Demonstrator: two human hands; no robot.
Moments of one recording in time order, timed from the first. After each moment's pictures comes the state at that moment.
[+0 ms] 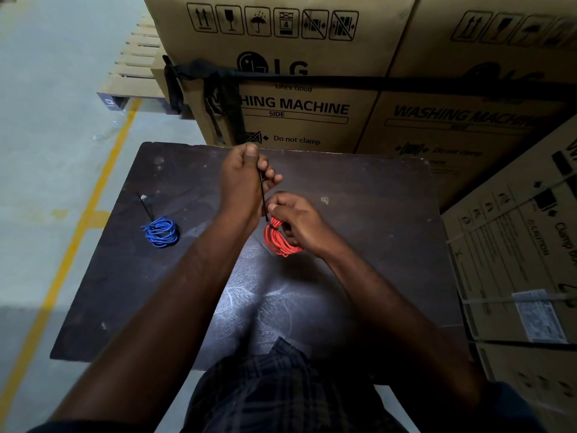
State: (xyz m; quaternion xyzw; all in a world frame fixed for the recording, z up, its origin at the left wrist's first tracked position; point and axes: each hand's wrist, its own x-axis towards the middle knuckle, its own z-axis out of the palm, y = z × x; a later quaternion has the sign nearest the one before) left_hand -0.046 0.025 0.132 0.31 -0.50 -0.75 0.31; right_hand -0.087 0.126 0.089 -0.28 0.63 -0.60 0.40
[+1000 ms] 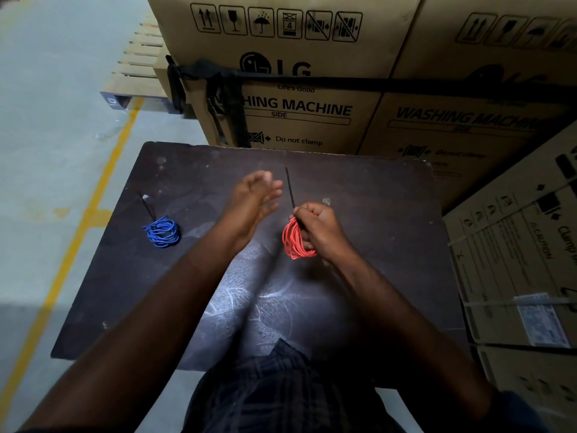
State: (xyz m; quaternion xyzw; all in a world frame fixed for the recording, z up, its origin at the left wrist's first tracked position) left_hand -0.027 0.013 0.091 0.35 -0.51 -0.78 0.13; right_hand -0.096 0.140 0.053 -0.11 0.65 -0.66 0.38
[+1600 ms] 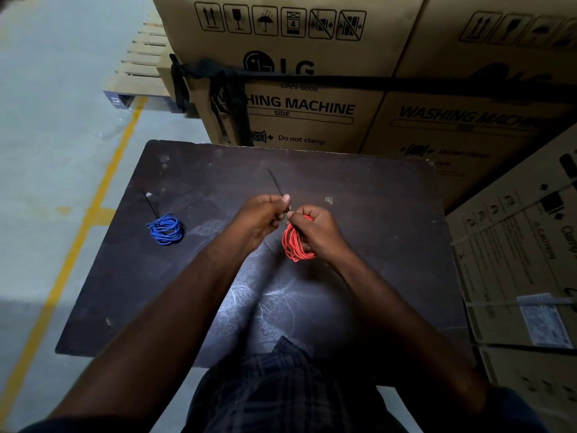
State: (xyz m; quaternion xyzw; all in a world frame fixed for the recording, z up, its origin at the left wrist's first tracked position) left_hand -0.033 0.018 0.061 0.39 -0.56 -0.73 0.03; right_hand -0.092 0.140 0.038 -0.17 0.67 -0.63 0.36
